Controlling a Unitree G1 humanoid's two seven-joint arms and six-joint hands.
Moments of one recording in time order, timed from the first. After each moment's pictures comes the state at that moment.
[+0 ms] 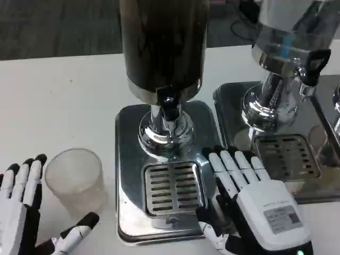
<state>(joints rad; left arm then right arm) 0.57 0.39 0.03 -0.17 0.87 -0.12 0.40 0.34 -0.34 0.44 -0.17 -1.11 -0.05 -0.40</state>
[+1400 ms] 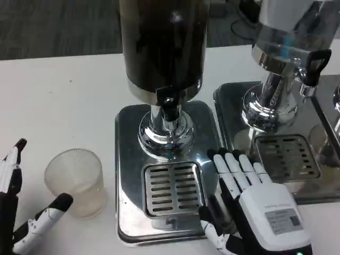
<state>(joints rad) 0.28 0.41 0.10 0.45 0.40 -0.71 0.41 0.35 -0.31 0.45 -0.17 -1.09 -0.01 -0.39</state>
